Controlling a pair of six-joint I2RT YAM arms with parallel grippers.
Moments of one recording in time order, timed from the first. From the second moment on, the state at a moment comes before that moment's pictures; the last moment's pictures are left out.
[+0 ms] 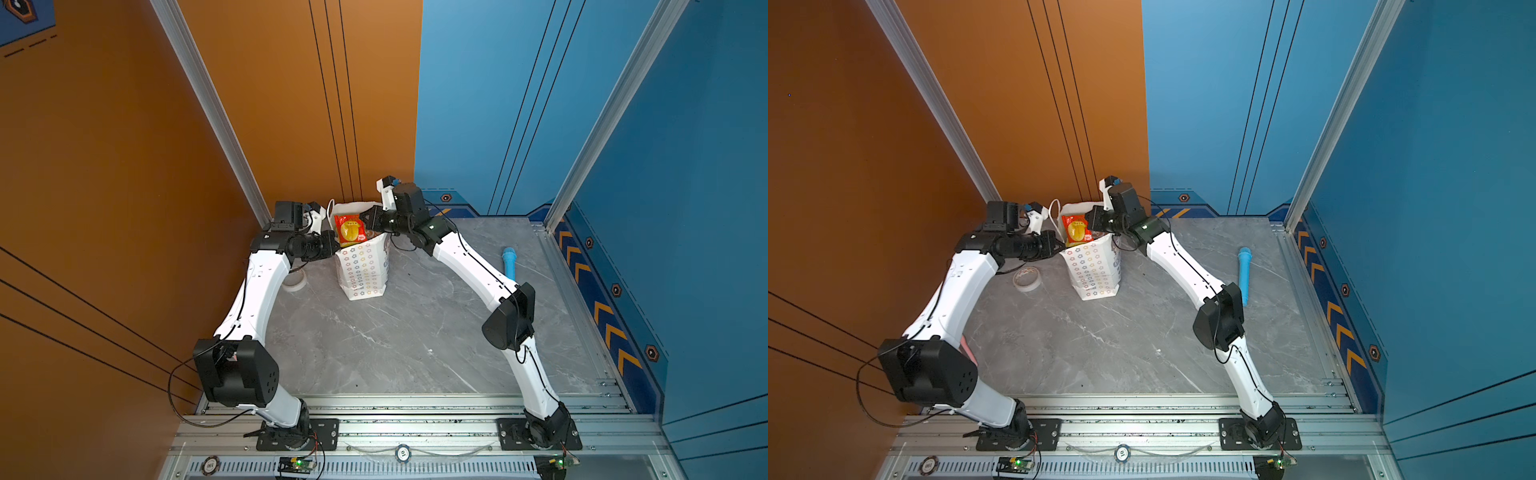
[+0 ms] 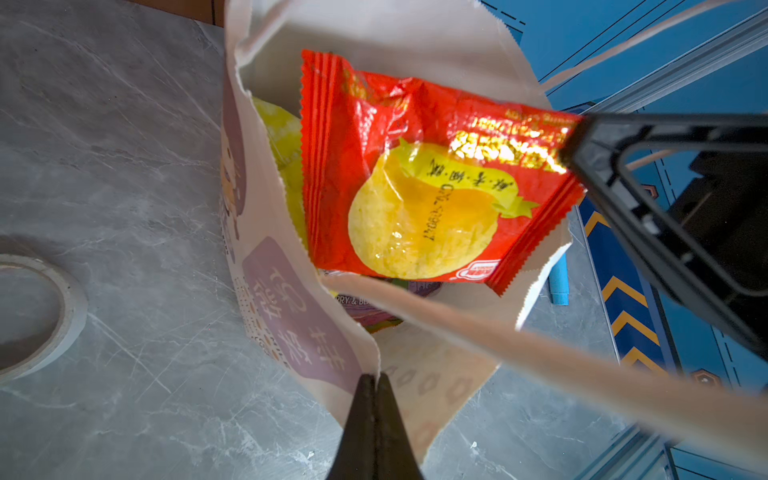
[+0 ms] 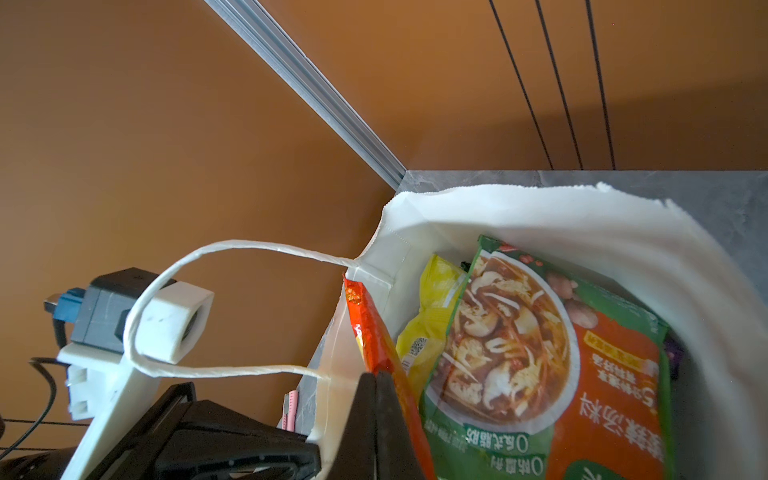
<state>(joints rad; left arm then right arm) -0.02 1.56 1.55 -0.81 0.45 -0.22 0.68 2.30 2.44 -0.45 -0.27 0.65</state>
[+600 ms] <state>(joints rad) -0.02 1.56 1.55 -0.81 0.45 -0.22 0.61 2.30 2.51 -0.46 -0.27 0.67</state>
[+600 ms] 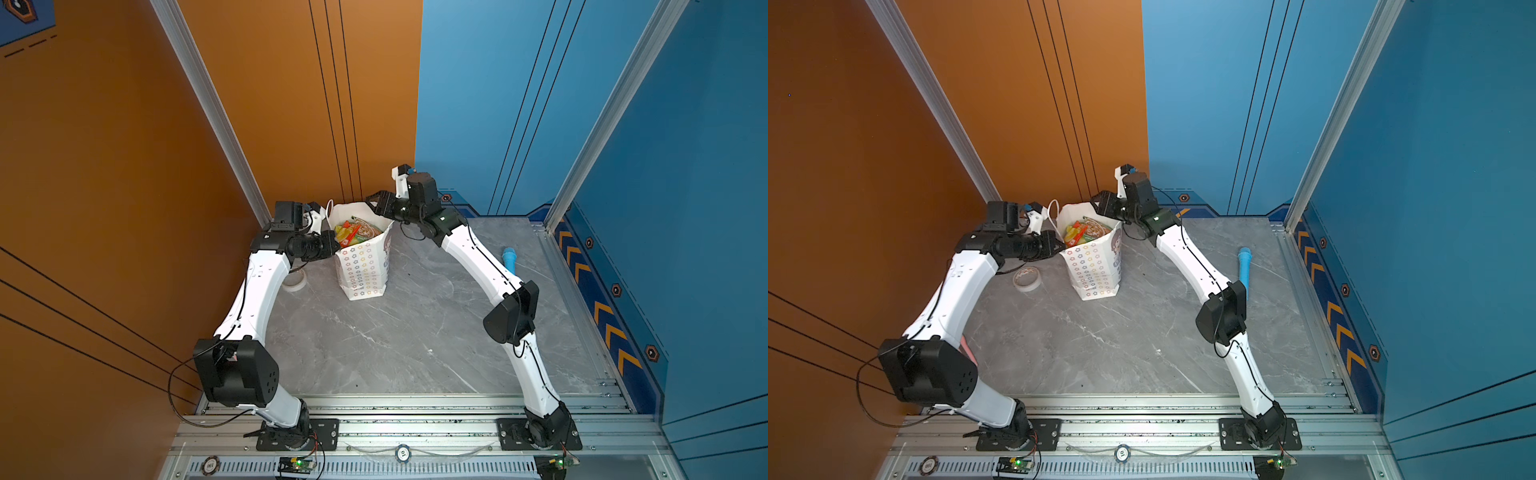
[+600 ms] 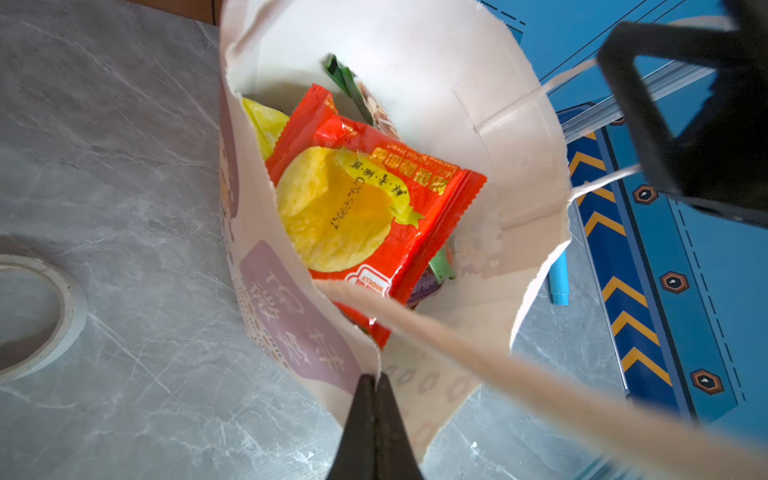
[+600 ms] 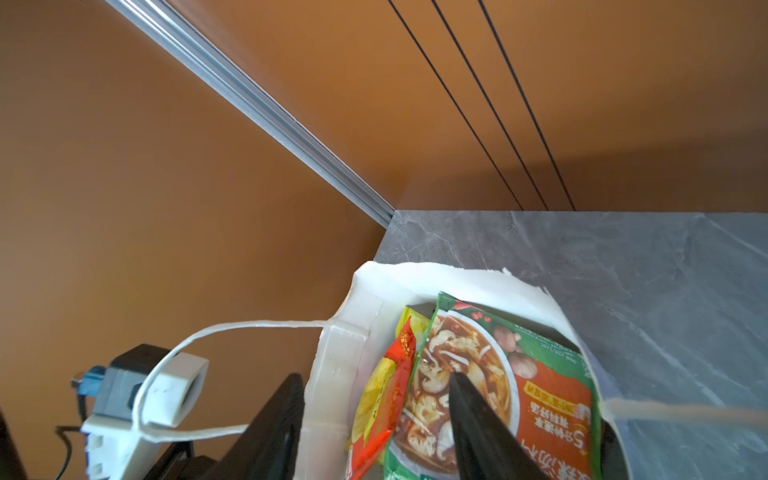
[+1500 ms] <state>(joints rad) -0.02 1.56 1.55 -0.81 0.44 -0.22 0.62 1.30 0.97 -0.11 0.25 0.26</state>
